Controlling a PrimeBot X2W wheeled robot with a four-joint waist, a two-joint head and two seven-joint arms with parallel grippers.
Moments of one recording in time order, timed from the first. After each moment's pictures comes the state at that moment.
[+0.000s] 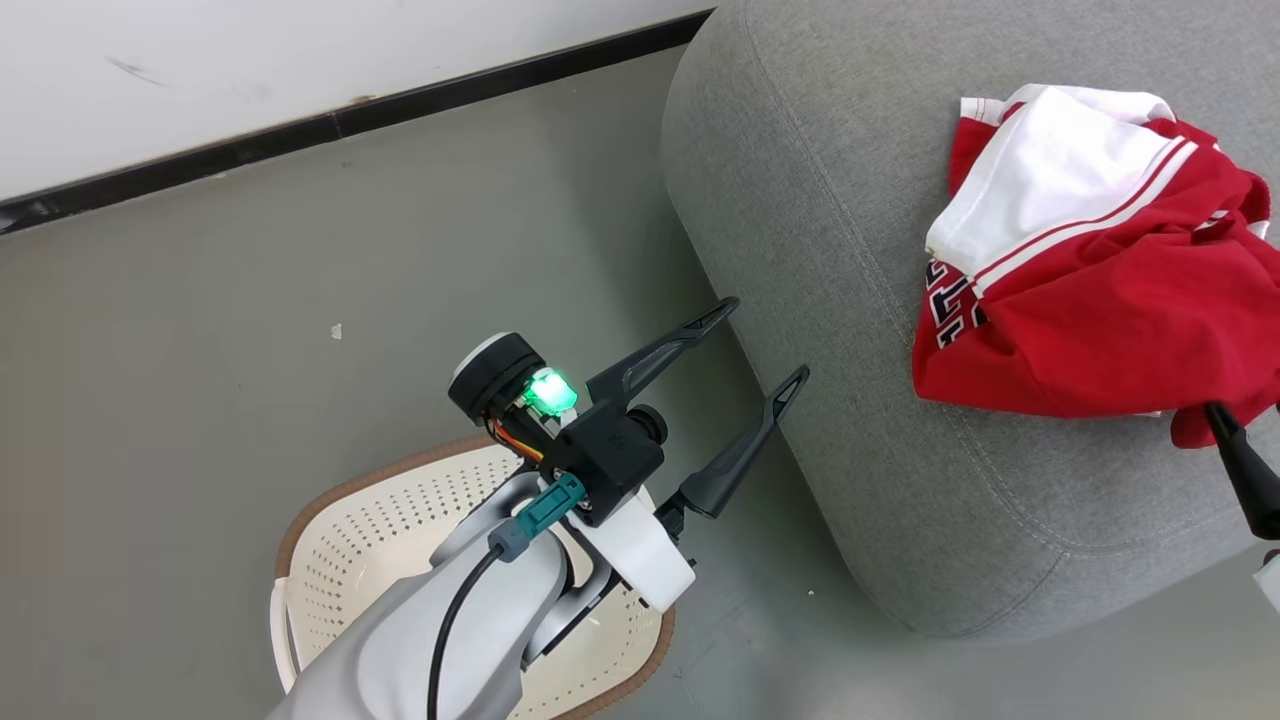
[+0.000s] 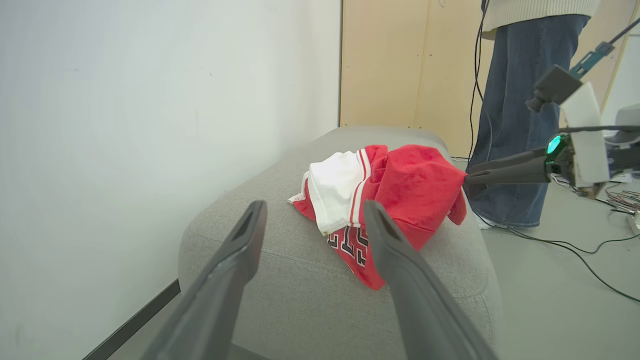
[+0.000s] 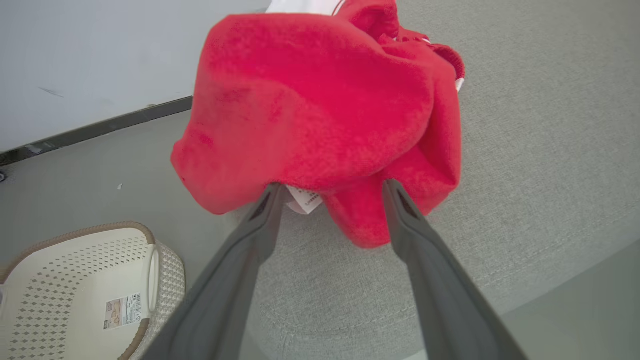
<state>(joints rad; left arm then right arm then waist) -0.63 0.06 -0.77 0.18 -0.32 -0.06 -0.23 -0.14 -0.54 0.05 0.23 0.61 0.13 -0.05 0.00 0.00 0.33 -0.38</state>
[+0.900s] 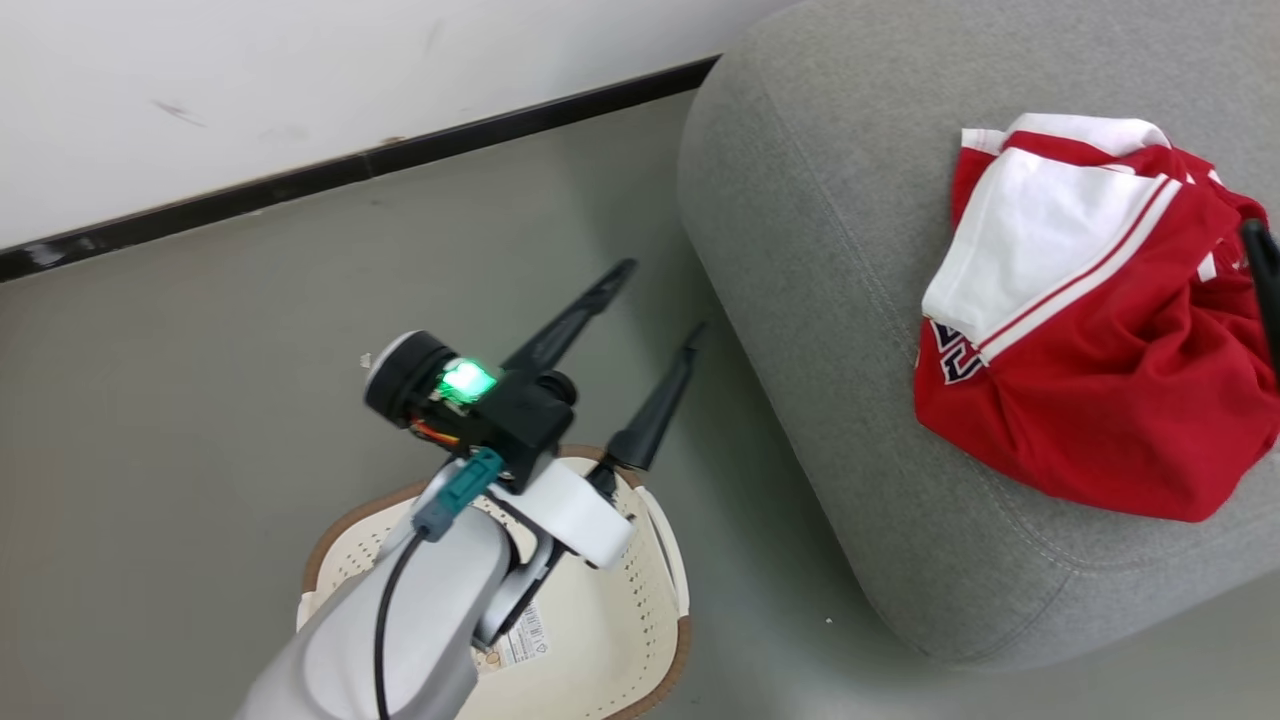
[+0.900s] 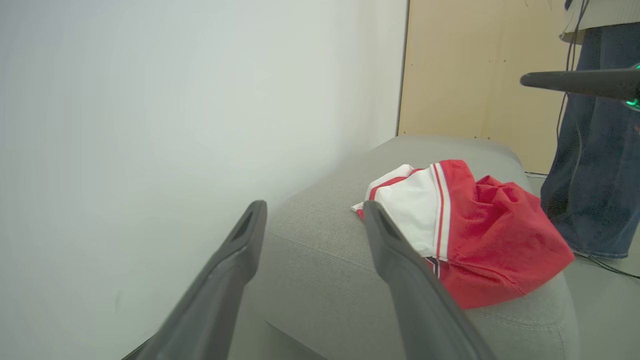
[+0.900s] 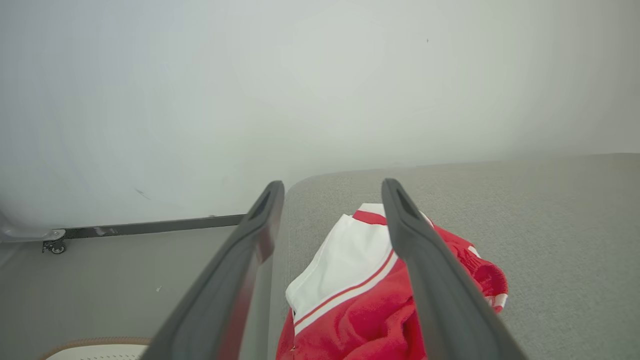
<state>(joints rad) -0.60 0.08 -0.67 0.19 -0.33 0.01 -0.25 -0.21 -0.53 -0.05 -0.07 0.54 0.13 -0.10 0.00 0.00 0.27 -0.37</state>
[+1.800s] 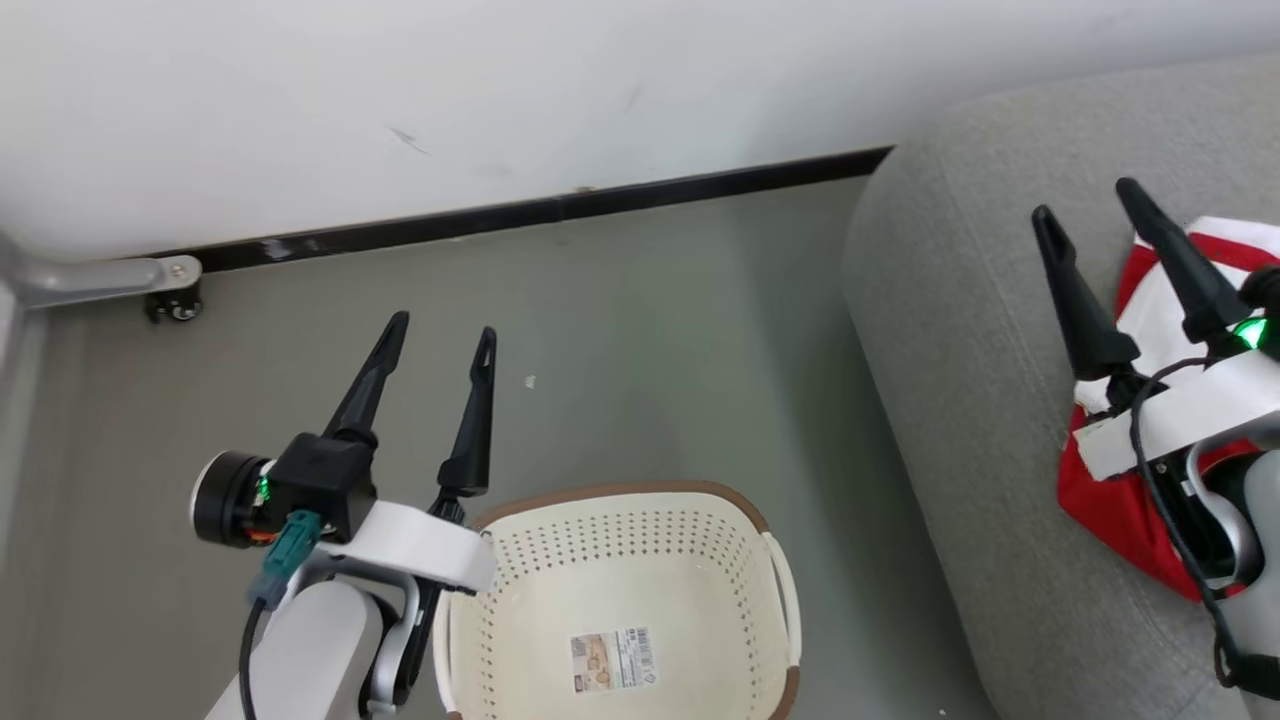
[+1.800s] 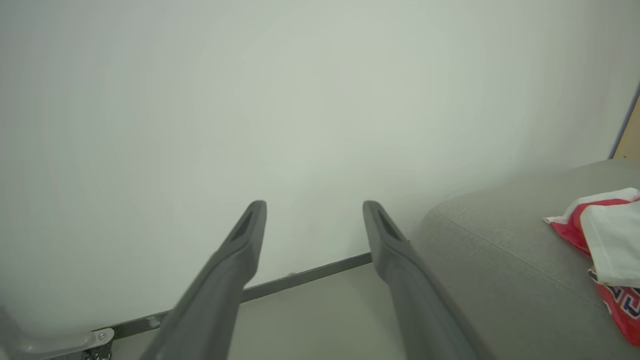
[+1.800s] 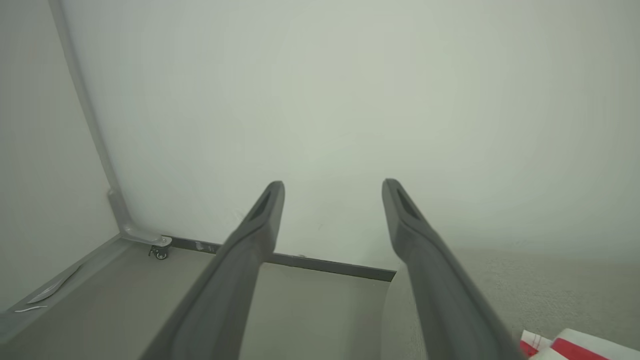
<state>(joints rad) -0.37 0.14 -0.42 0.12 -0.38 0.17 -0.25 -0.38 -0.31 0.11 0.03 0.30 0.13 -0.16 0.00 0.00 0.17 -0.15</state>
